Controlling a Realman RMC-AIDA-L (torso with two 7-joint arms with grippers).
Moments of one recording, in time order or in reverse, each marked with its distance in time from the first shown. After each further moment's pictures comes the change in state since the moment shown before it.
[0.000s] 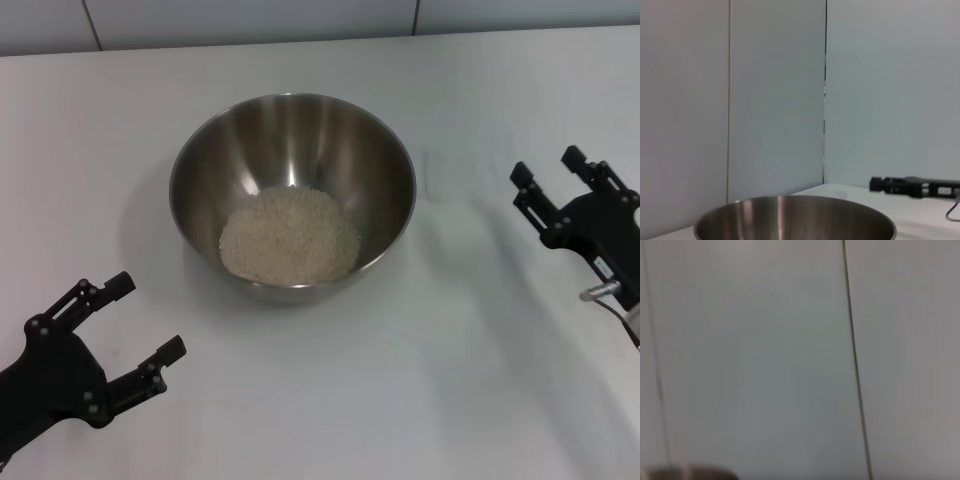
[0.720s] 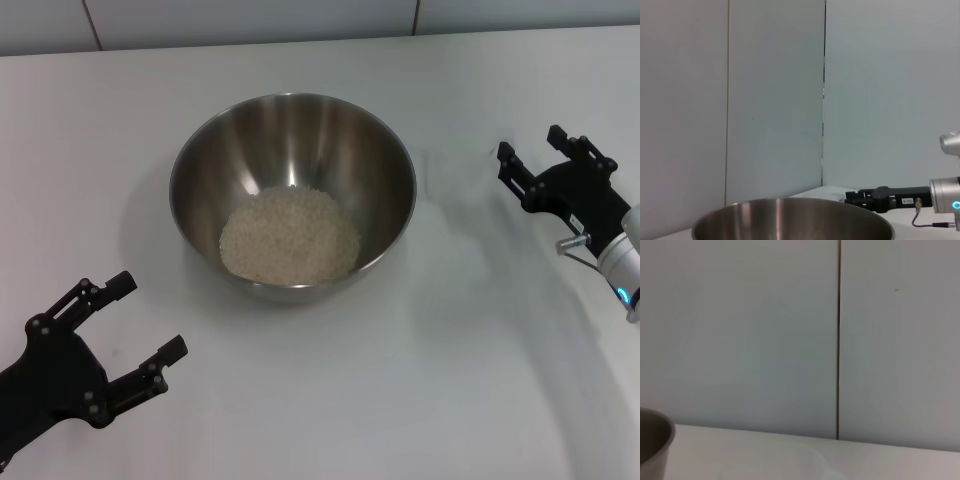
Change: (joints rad) left arm -0.001 -0.001 0.000 0.000 0.000 0.006 -0.002; right arm 0.145 0.002 0.103 -0.027 0.001 0.274 -0.064
